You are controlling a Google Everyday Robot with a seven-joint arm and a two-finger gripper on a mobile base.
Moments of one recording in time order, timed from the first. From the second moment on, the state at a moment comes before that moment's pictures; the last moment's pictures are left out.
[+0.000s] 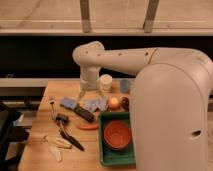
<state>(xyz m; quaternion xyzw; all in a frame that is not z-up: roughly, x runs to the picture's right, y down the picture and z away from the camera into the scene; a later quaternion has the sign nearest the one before) -0.066 0.047 0.735 -0.33 0.22 0.59 0.71</state>
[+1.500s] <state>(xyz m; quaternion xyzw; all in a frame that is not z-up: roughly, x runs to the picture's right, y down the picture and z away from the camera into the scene) -0.264 -0.001 0.760 -0.28 0.10 0.48 0.82</state>
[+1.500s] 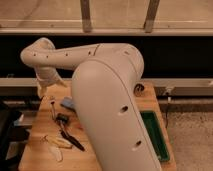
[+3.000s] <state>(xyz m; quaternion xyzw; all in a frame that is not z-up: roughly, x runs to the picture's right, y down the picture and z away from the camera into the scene) -0.330 0.049 0.823 -0.36 0.06 0.46 0.81</state>
